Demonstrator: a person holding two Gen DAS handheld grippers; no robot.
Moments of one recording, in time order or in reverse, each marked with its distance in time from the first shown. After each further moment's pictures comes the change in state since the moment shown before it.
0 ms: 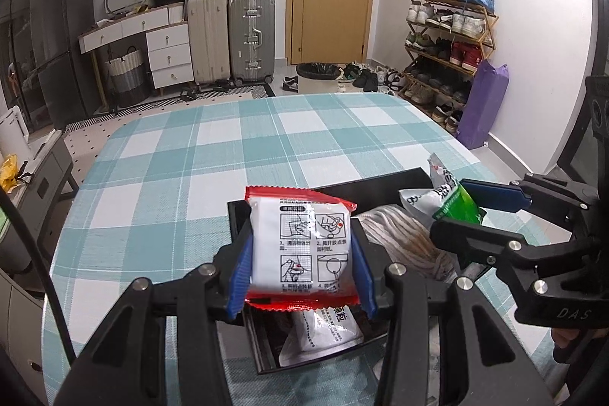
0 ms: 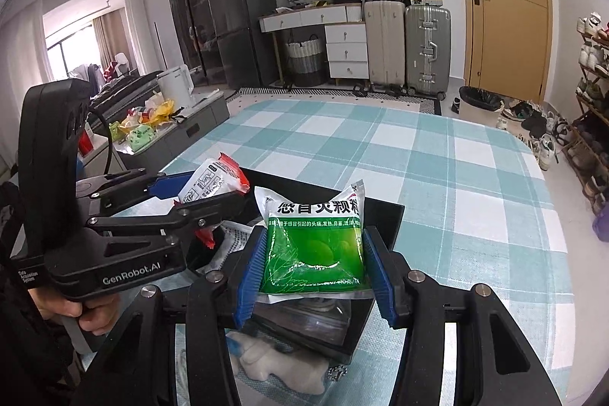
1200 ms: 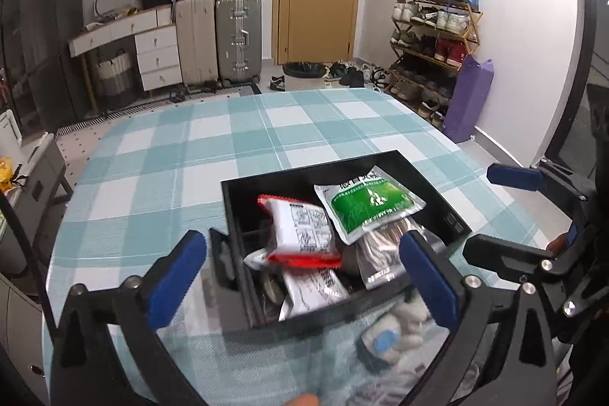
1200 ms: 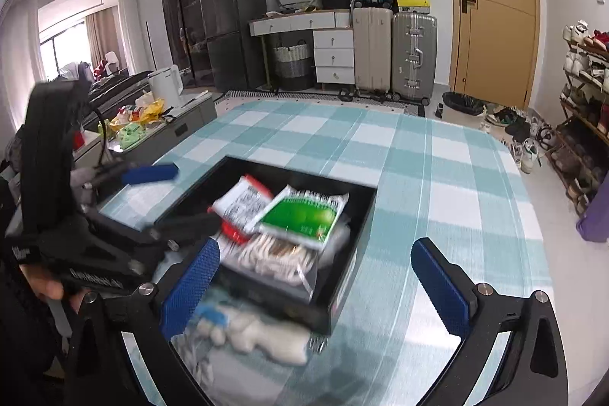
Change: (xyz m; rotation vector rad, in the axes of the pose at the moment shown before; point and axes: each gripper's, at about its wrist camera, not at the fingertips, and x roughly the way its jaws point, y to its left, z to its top) left arm -0.029 -0.002 -0.018 0.031 -0.010 -0.039; right arm -0.034 -0.001 -0.028 -0.010 -0.027 -0.060
